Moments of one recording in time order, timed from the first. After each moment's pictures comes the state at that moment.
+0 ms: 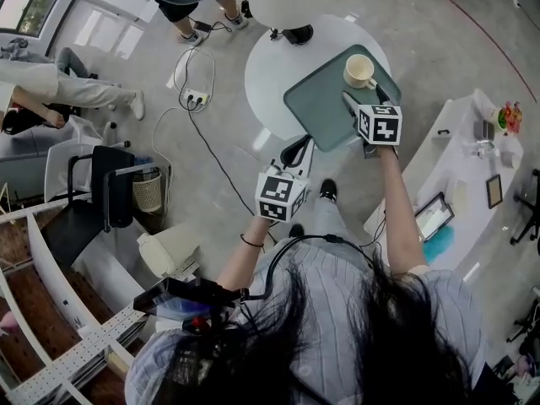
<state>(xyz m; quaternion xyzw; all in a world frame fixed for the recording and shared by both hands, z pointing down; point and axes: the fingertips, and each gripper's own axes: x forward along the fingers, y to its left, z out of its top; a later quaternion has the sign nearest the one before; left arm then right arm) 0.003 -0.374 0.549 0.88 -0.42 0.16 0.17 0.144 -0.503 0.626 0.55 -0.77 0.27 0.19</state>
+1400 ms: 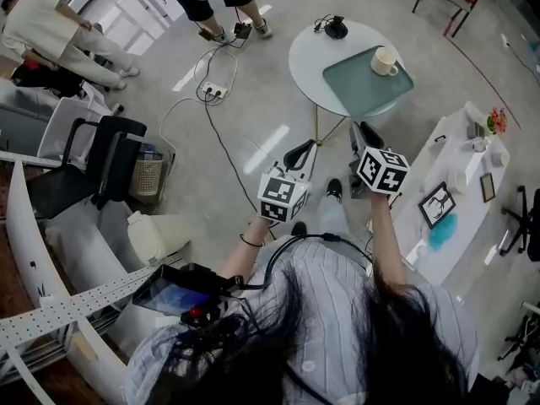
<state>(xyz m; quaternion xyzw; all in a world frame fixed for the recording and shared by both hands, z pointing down) -0.121 -0.188 0.487 0.89 -0.43 0.09 0.12 -0.004 -0.245 0.510 0.56 -0.78 0.28 0.05</state>
